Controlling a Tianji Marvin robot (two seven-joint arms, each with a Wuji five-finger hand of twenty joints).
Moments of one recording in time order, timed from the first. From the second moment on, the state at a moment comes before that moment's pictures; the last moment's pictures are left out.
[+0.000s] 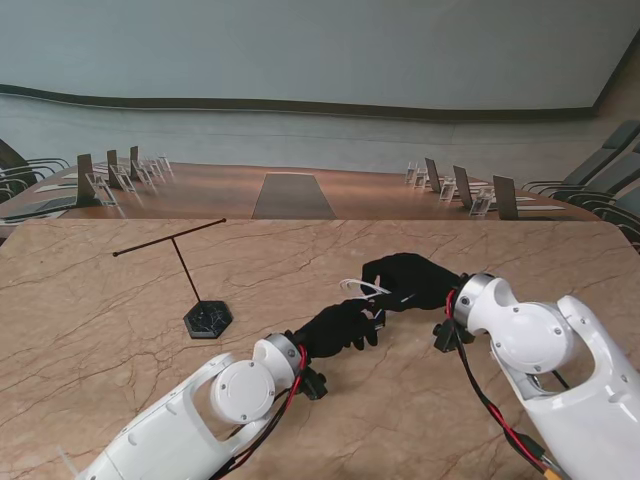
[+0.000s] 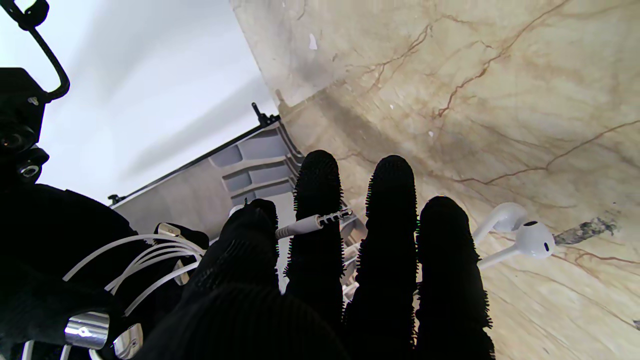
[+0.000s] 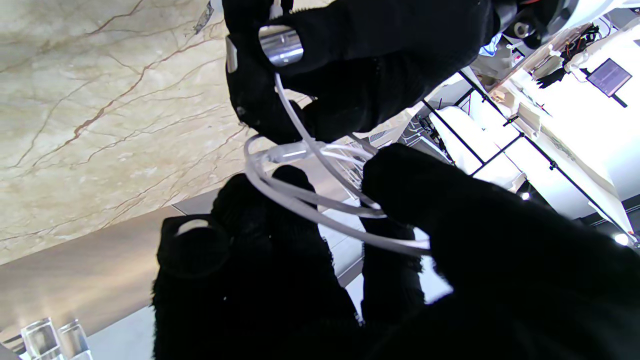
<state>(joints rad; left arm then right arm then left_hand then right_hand) 1.31 -1.21 -0.74 -1.50 0.12 -0.02 -0.01 -1.52 -1.01 1.35 -1.88 -0.39 -0.04 0.54 1.21 0.03 0.04 -0.06 0.31 -0.01 1.03 0.89 0.89 0.09 0.63 0.74 0.73 0.30 0.81 0.79 0.31 0.30 1.26 0.83 0.65 -0.61 1.09 0.04 0.68 -0.10 1.14 0.70 0.80 0.35 1.21 0.66 0.65 0.33 1.25 0.94 0.52 0.31 1.65 1.00</state>
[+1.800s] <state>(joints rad) 1.37 -1.15 -0.82 -1.55 0.21 0.02 -0.12 -1.46 -1.02 1.42 -1.80 -0.38 -0.08 0.49 0.82 -0.06 0.06 -0.04 0.29 0.10 0.58 0.54 0.56 0.13 0.45 0.61 0.42 0.26 0.57 0.69 0.05 0.27 1.00 0.73 0.65 -0.61 1.09 0.04 0.68 -0.09 1.14 0.72 0.80 0.35 1.21 0.66 0.65 0.33 1.25 0.94 0.52 0.31 1.65 1.00</state>
